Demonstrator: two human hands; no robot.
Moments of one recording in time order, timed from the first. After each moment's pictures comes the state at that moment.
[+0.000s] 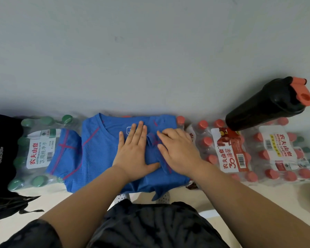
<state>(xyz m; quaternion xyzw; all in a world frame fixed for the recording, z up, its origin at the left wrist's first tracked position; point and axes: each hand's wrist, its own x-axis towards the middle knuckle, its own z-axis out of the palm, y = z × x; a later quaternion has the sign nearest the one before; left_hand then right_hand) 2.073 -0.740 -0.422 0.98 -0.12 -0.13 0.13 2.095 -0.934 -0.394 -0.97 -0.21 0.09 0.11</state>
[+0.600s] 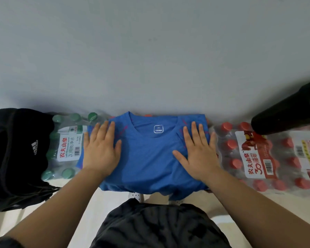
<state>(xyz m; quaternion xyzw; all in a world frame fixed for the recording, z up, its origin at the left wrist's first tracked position) 2.058 -0.613 -0.408 1.00 0.06 -0.01 0.07 2.086 -0.925 -0.421 -0.98 -0.12 0.15 0.02</state>
